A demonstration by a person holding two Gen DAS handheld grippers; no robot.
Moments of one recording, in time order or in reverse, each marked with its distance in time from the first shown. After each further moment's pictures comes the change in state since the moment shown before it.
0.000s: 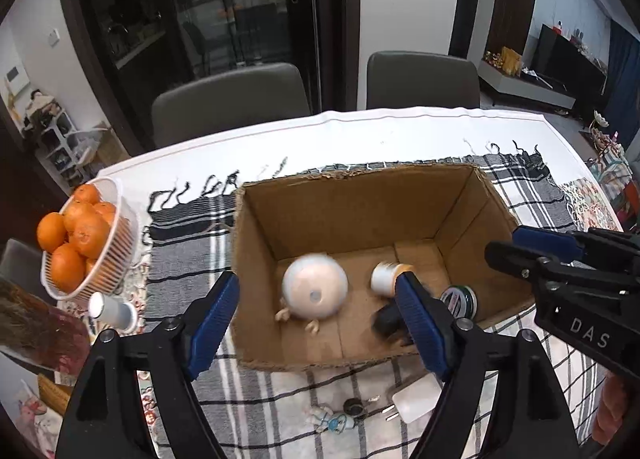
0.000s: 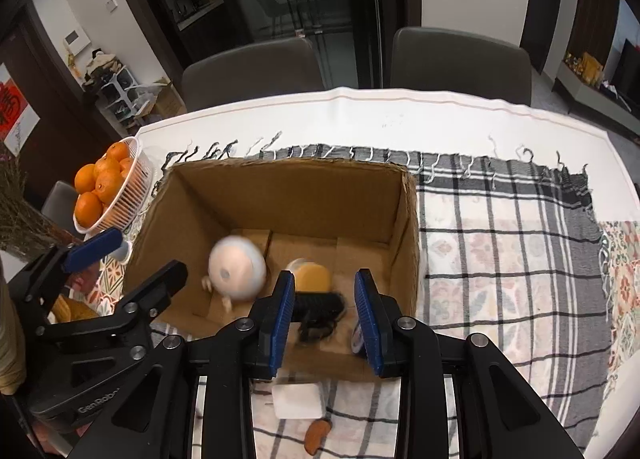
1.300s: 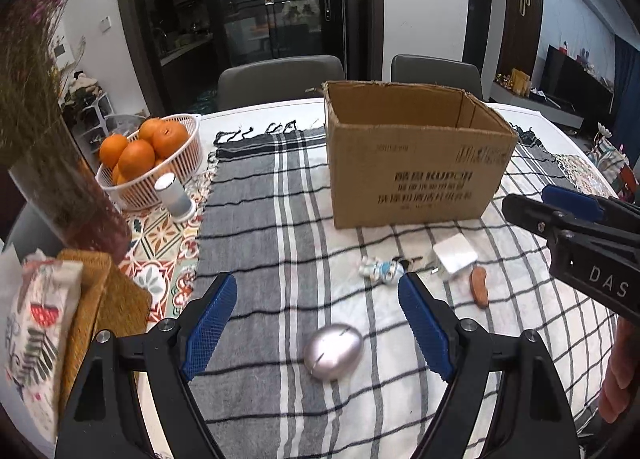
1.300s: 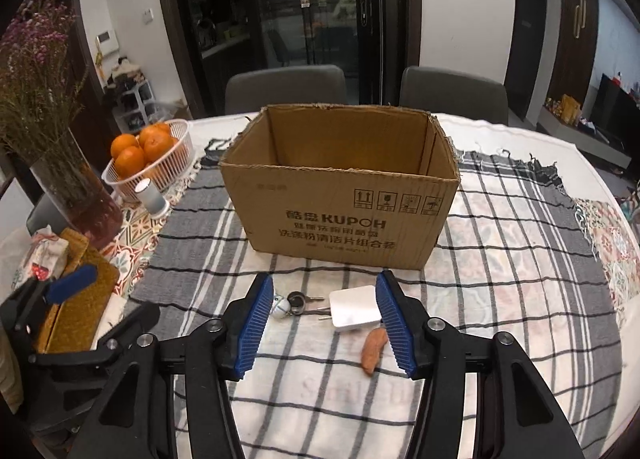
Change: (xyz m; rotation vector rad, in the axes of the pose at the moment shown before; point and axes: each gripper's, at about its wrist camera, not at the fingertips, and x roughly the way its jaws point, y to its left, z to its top) left arm -0.085 0.049 -0.198 -0.056 -0.114 0.056; right arm -0.062 0.085 -0.169 -0.062 -0.238 -0.066
